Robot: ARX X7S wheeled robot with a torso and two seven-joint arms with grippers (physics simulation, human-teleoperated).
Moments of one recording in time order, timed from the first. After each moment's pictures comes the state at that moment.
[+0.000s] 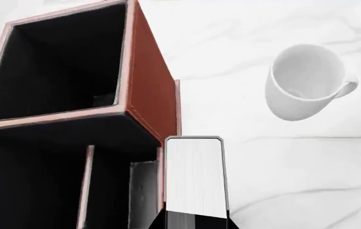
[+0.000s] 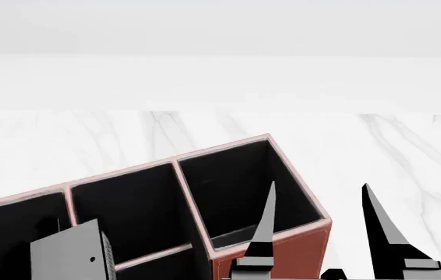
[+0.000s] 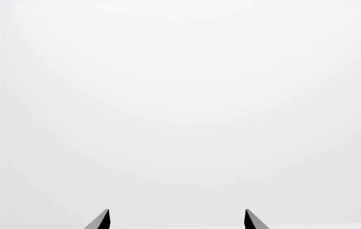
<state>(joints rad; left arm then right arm) -1.22 -0.61 0.72 0.54 -1.46 -1.52 -0.10 0.06 0.38 -0.23 -0.72 0.36 0.27 0.42</state>
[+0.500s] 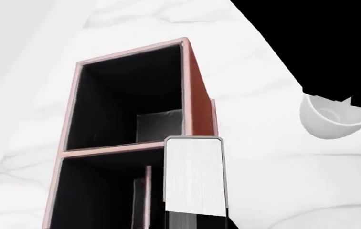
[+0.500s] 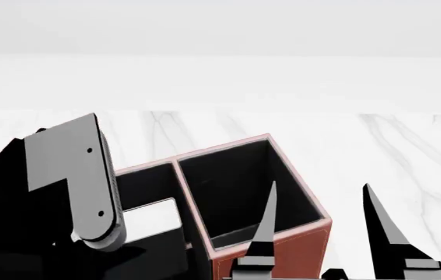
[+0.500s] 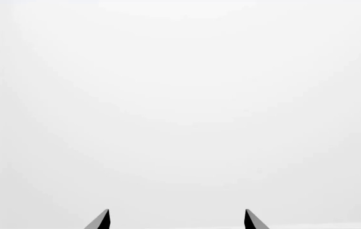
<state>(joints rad) -1.53 -0.58 0.89 0.34 -1.27 -1.45 0.19 0.06 0.39 -0.23 -0.72 0.37 0.27 0.43</state>
